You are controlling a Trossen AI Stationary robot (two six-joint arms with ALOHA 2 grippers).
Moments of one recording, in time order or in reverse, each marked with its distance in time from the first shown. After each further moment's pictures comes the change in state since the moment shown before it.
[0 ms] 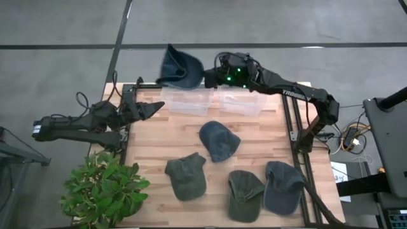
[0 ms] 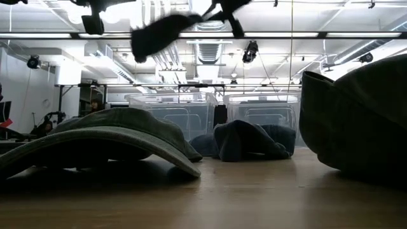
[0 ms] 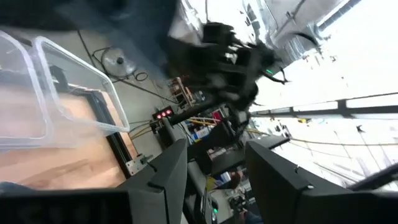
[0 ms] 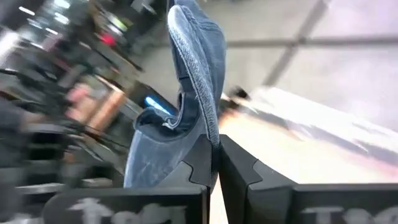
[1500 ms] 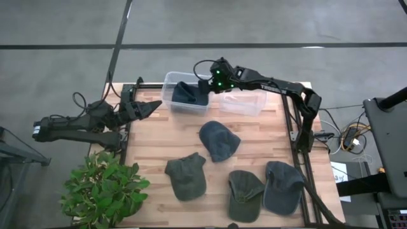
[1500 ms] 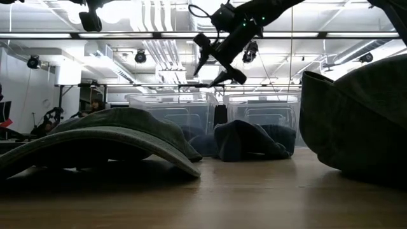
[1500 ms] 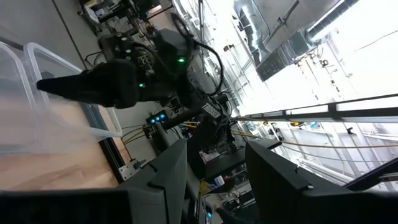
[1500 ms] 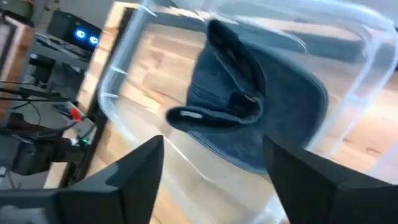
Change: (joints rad) left arm 0.000 -0.032 0.000 0.001 -0.011 0.005; right arm -0.101 0.227 0.008 -0.177 -0.175 0.061
